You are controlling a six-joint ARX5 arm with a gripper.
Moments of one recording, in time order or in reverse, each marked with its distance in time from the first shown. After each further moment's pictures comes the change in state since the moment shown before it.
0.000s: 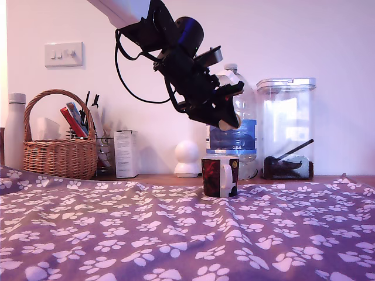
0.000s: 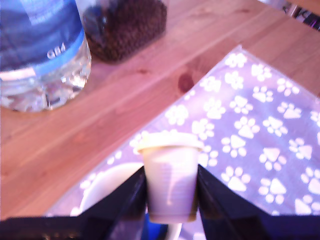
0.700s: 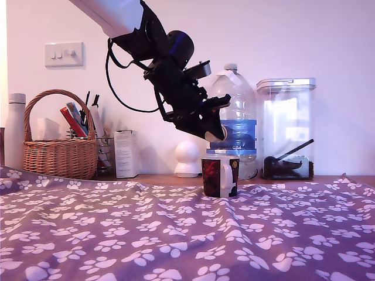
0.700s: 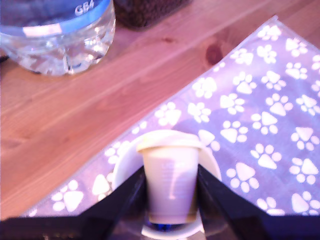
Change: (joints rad) arm 0.032 0.025 0.000 -0.048 -0.016 0.000
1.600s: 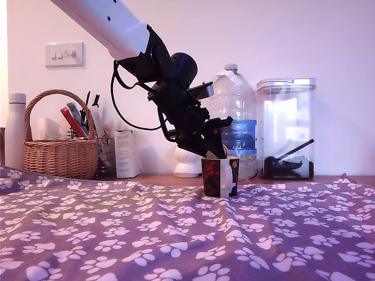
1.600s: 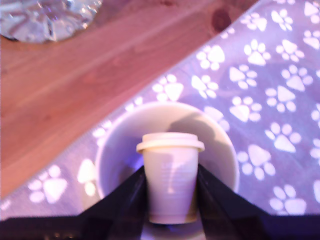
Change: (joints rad) arm 0.000 0.071 0.000 0.039 -0.003 0.009
